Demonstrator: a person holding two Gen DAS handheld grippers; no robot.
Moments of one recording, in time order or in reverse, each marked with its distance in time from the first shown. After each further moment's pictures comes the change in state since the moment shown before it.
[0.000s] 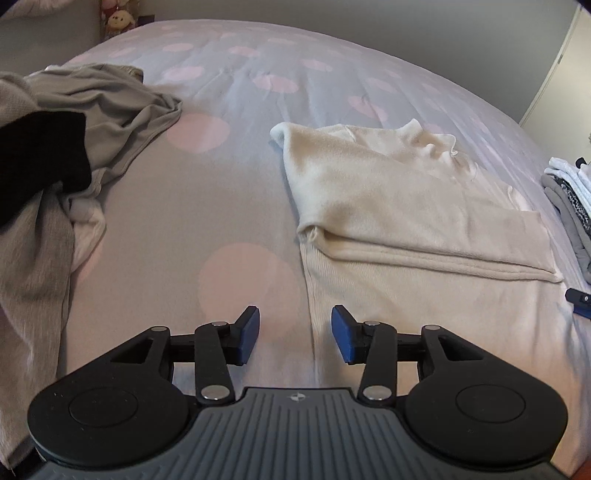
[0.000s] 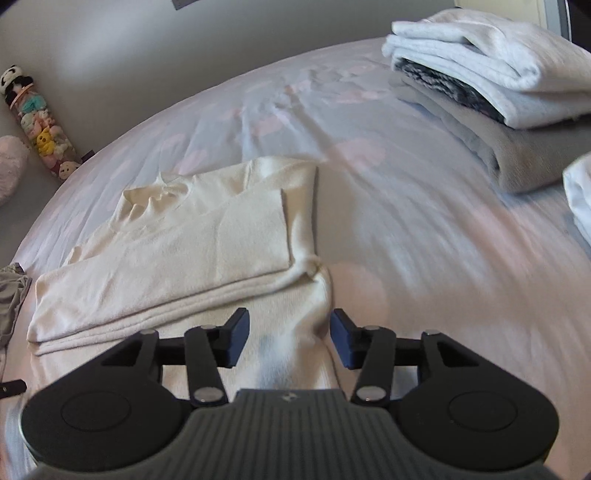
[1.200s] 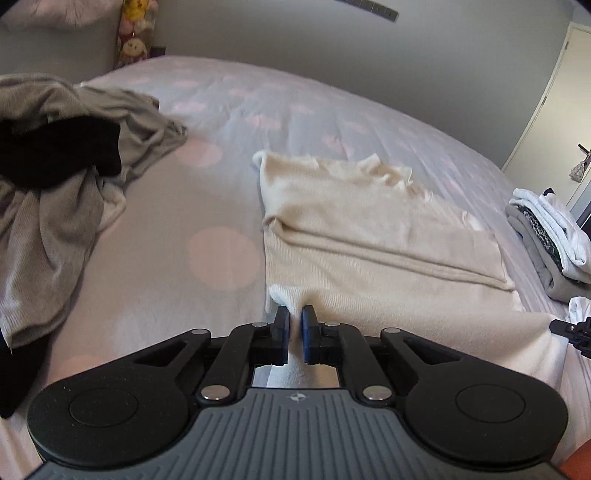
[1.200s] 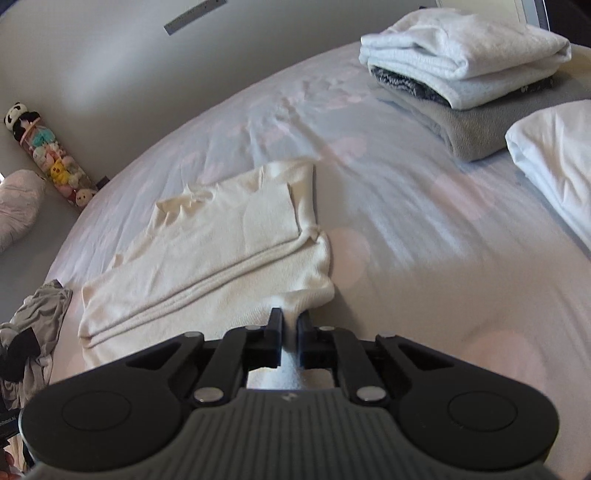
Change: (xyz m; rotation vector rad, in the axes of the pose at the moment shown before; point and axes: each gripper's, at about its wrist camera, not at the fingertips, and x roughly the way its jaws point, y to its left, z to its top) left arm -0.065 -0.028 -0.051 -0.020 -0.210 -0.021; right arm -0.067 -0.004 -0.028 0.073 -0.075 0.091
